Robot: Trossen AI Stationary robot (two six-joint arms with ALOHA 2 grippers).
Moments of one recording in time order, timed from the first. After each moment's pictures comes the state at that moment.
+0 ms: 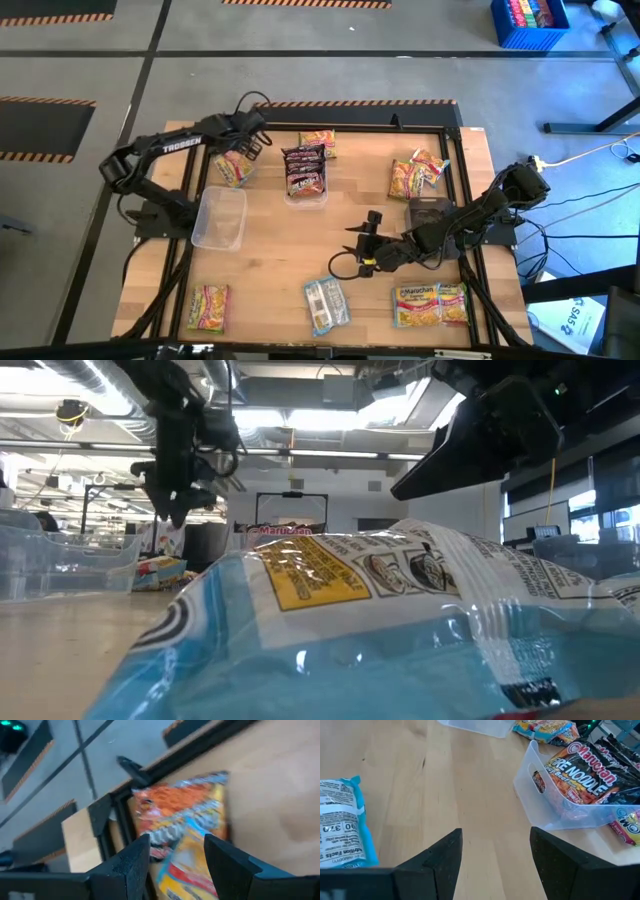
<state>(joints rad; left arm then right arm) 0.73 1.43 0.99 -0.86 -0.61 -0.31 0.46 1.58 0.76 0.15 0.64 0.15</state>
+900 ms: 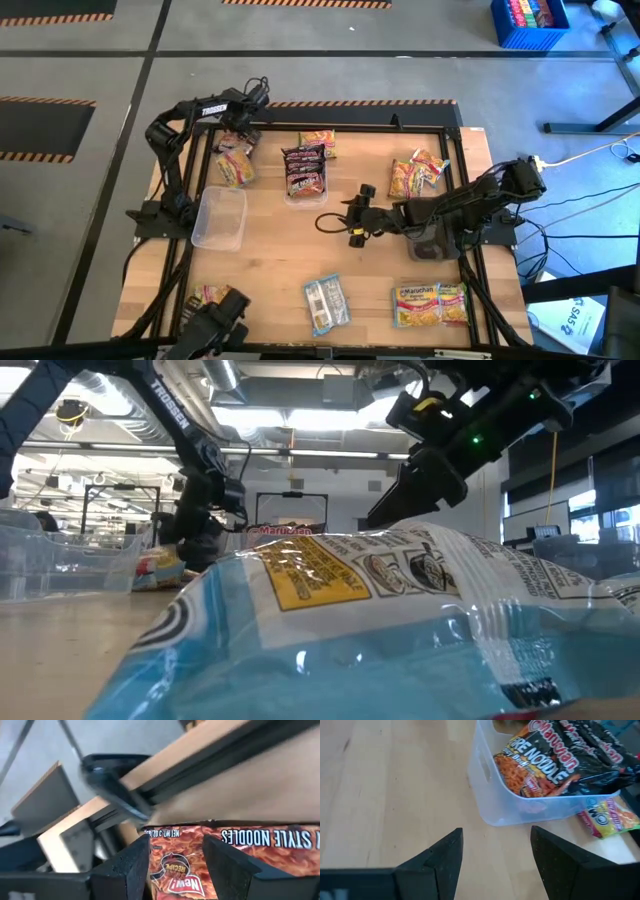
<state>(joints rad) 0.99 1.91 1.27 -0.88 -0.42 -0.06 0.19 1.58 0.76 0.16 0.48 -0.01</state>
